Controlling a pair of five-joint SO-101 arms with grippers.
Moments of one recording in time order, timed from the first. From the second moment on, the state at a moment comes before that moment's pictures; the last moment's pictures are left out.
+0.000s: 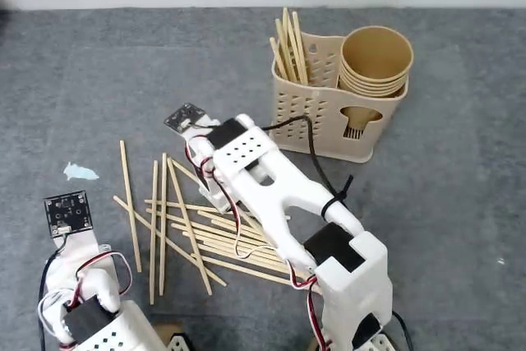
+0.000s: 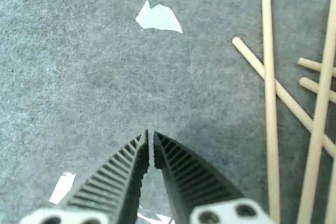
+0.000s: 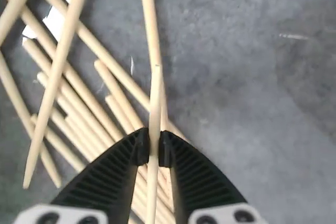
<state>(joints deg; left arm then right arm) -40.8 -103.3 95.1 73.1 -12.0 -41.3 21.7 -6.9 82.6 5.9</state>
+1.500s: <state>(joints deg) -40.9 -103.3 95.1 73.1 -12.0 -16.5 -21.5 -2.4 23.5 10.5</state>
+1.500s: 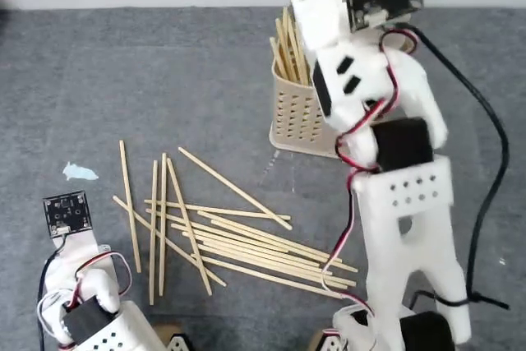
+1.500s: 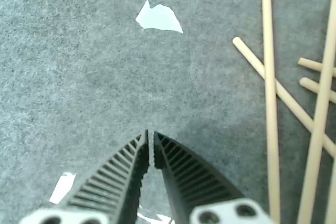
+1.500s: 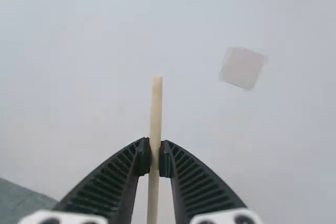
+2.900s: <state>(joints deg) -40.9 -103.3 95.1 73.1 -12.0 -32.4 -13.2 4.7 68.9 1.0</state>
